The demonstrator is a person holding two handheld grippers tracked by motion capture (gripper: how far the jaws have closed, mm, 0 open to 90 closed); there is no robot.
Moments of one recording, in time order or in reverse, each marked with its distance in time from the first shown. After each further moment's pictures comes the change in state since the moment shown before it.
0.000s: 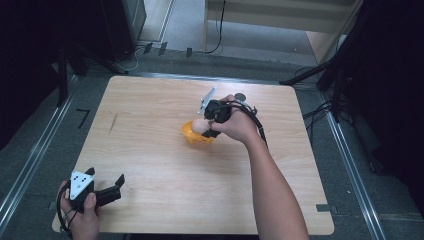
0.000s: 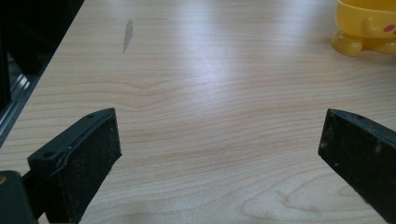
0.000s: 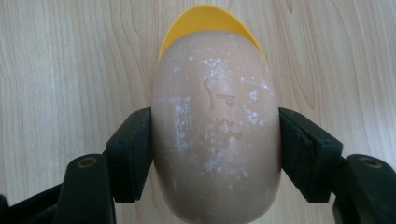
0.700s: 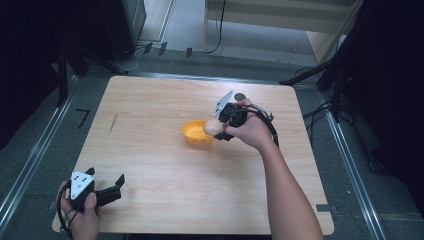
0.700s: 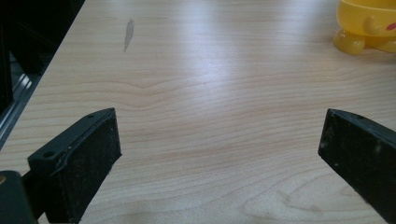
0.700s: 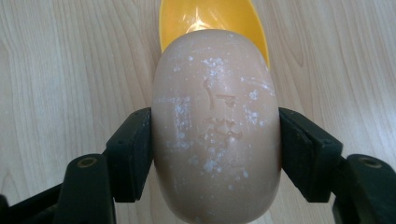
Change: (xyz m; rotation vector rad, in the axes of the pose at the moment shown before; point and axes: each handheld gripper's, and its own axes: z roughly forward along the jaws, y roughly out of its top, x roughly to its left) left arm -0.001 0.000 0.001 0.002 0.006 0.001; right arm 0.009 -0.037 -0.025 -0.027 -0.046 0.050
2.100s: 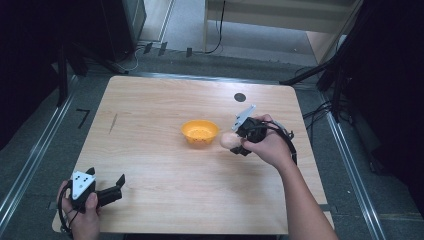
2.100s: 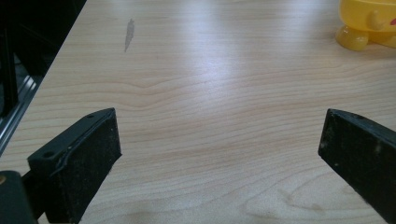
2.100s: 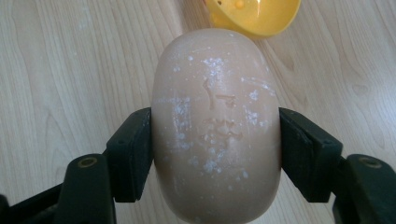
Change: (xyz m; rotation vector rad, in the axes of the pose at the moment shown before) left arm -0.002 0.000 0.000 0.009 0.012 0.024; right arm 0.030 -0.056 -0.021 0.014 -0.006 0.094
